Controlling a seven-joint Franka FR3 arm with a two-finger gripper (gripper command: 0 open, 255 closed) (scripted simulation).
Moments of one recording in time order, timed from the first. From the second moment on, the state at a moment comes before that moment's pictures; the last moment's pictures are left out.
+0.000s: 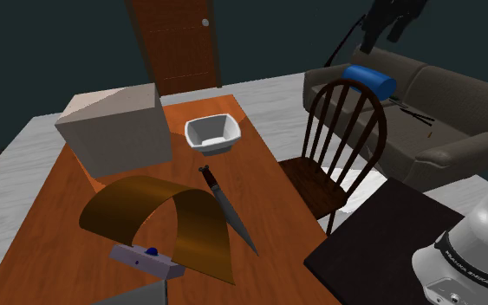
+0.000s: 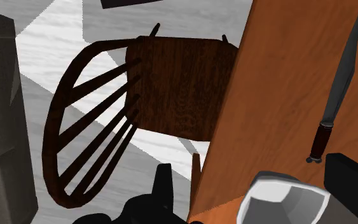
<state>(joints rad) -0.02 -0.80 0.04 -2.29 -0.07 1.71 0.09</state>
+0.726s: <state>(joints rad) 0.00 -0.64 0.15 -2.39 -0.01 1.92 0.24</state>
